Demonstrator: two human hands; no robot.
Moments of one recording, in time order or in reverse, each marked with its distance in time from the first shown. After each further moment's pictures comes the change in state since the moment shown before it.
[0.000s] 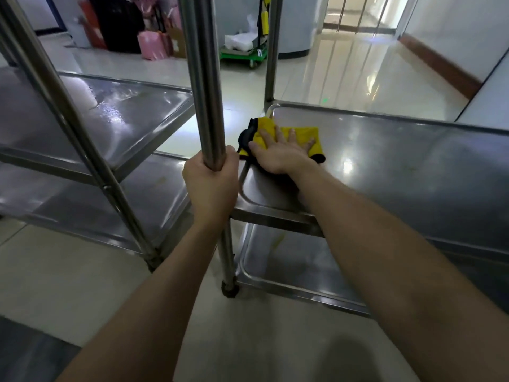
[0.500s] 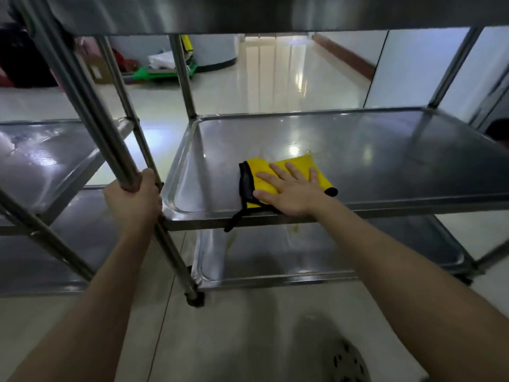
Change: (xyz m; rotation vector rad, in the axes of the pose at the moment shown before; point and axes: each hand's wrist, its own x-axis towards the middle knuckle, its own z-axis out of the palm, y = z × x) left_hand 0.011 -0.005 -0.006 0.054 -0.064 -0.097; right_hand -0.172 0.157 0.002 0.012 -0.020 0.091
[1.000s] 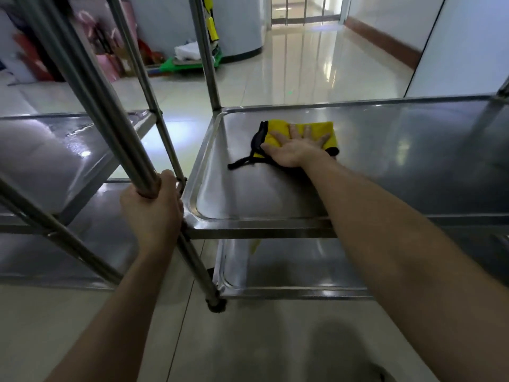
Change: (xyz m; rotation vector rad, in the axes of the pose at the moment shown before) left_hand -0.018 0.006 0.003 -0.075 -0.017 0.079; right_hand 0.162 -0.035 -0.033 0.011 -0.005 0.138
